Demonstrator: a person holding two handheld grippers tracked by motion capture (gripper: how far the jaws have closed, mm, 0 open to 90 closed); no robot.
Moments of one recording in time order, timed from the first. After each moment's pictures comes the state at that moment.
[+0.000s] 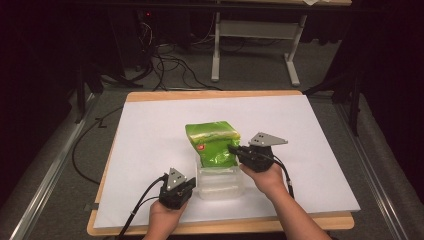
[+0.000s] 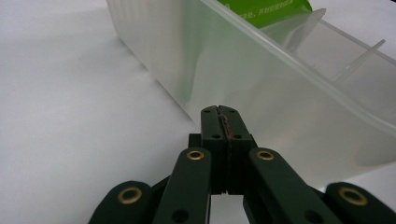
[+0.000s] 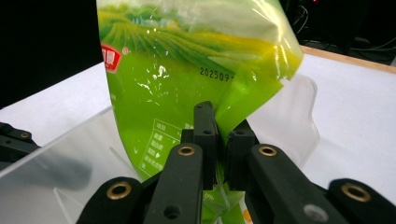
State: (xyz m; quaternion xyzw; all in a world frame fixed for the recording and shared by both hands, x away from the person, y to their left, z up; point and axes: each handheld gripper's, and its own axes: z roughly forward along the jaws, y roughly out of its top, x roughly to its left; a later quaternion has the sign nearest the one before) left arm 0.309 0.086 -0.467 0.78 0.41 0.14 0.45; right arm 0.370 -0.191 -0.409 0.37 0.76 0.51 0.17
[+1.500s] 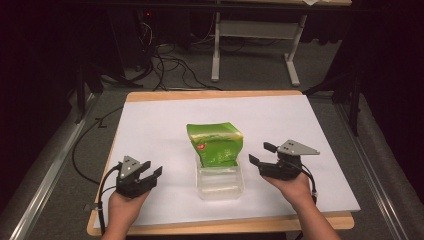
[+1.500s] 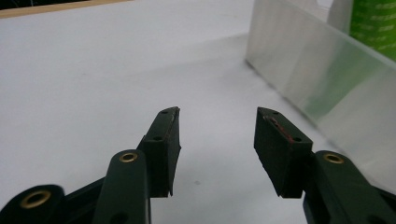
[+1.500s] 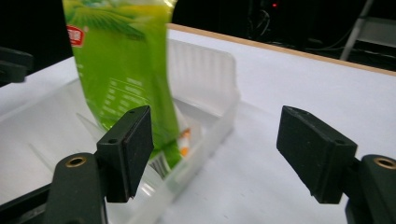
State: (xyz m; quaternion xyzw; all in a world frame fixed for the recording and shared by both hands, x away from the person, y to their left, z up) left arm 0.328 0.196 -0.431 0.75 0.46 0.21 0.43; right arm 0.338 -0.257 -0.404 0.40 0.74 0.49 0.22
